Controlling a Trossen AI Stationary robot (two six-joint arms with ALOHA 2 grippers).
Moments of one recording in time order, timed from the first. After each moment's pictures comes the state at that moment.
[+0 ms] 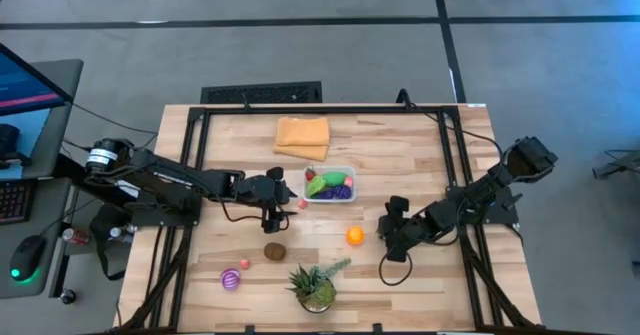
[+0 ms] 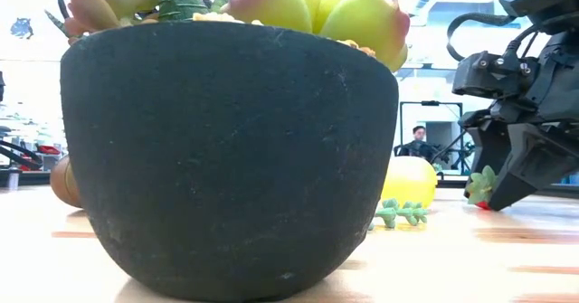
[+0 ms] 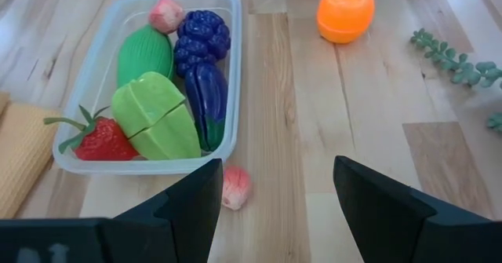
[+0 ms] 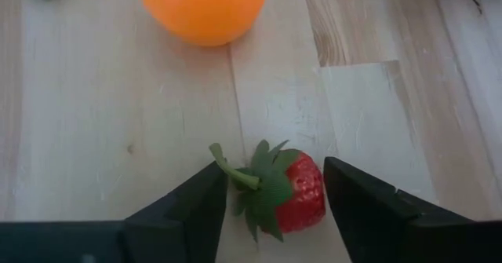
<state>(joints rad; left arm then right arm) -0.08 1.36 0.63 0.05 -0.09 -0.01 0.51 1.49 0.55 -0.20 0.37 0.49</state>
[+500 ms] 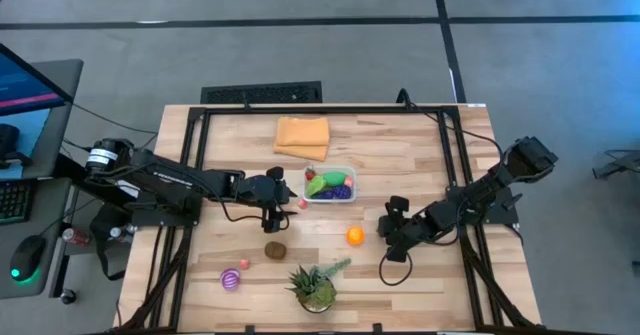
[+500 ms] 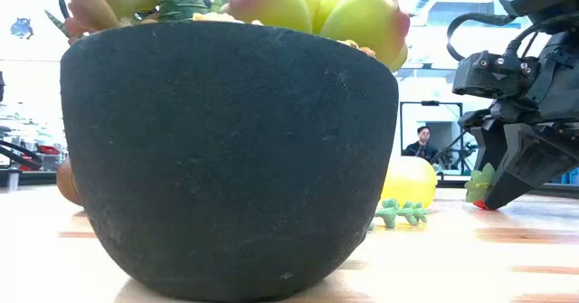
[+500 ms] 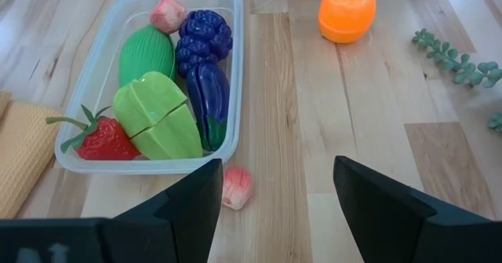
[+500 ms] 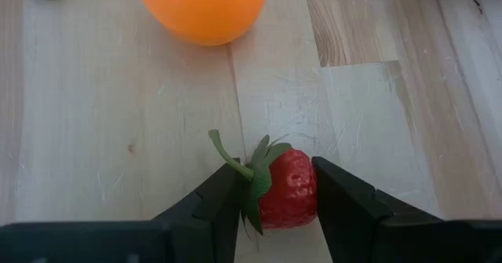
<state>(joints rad) -0.08 1.36 0.63 0.05 -0.09 -0.01 0.51 1.49 0.55 -0.21 0.36 0.49</state>
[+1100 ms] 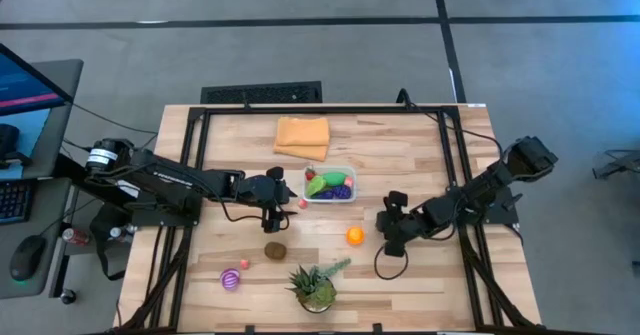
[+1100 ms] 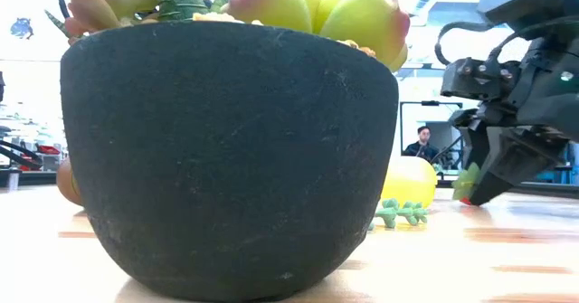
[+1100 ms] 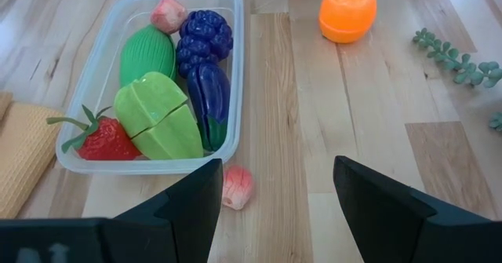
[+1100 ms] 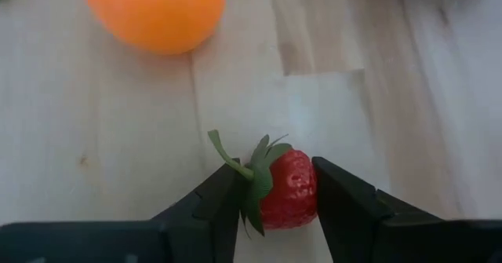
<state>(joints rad) -0.08 1.36 0.63 0.05 -0.09 -0.01 0.45 1.49 0.56 -0.23 0.37 0.42</state>
